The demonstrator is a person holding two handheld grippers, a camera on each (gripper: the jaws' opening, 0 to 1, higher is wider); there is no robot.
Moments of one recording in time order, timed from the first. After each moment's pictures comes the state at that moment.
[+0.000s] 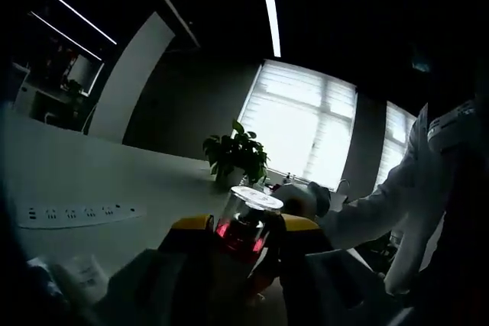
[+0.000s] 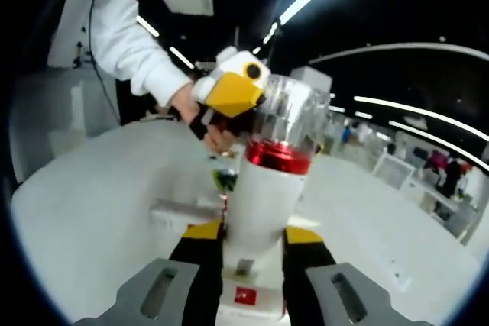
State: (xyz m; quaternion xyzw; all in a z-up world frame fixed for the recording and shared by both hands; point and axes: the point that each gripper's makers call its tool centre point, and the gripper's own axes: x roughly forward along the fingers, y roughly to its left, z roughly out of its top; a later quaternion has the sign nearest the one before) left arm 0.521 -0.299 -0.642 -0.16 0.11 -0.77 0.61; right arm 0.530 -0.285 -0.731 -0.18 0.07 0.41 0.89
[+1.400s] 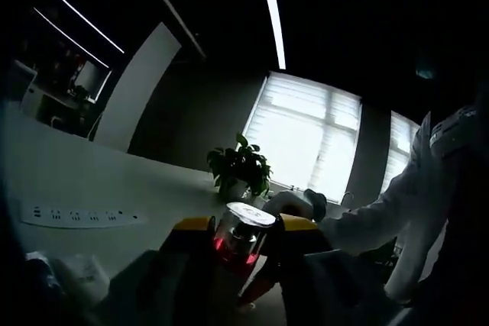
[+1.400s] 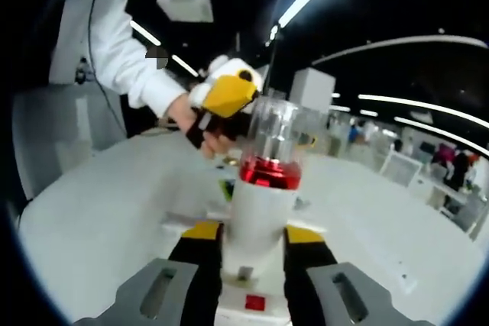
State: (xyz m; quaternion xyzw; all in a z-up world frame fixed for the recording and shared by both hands) left arm 0.528 -0.291 -0.626 -0.20 0.09 -0.75 0.63; right arm 0.525 -0.282 -0.718 -0.15 0.07 0.42 0.89
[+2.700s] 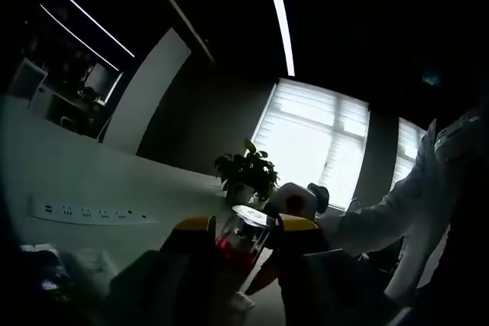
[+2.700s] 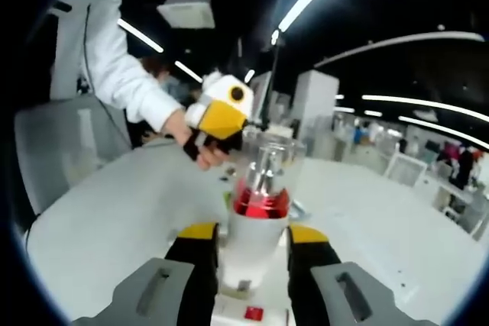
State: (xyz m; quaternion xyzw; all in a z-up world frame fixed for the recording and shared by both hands) left arm 0.535 -0.275 -0.626 -0.20 0.10 -0.72 0.65; right arm 0.524 -0.278 -0.699 -0.13 0.08 0.43 0.89
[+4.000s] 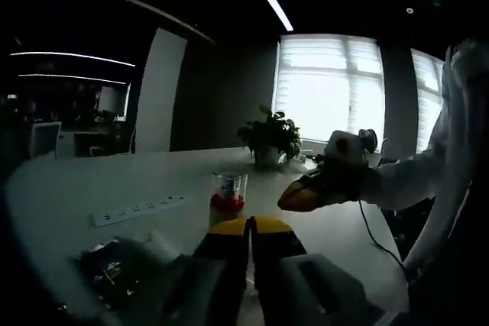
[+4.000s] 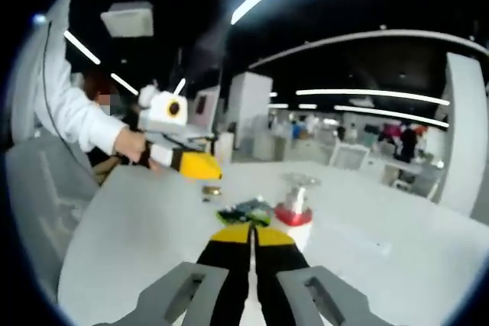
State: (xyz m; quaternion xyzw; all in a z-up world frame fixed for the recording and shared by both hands) left arm 0.492 -0.193 -0.637 -0.01 0.09 -0.67 0.74; right arm 0.450 -0.252 -0.647 -0.08 0.07 0.25 0.96
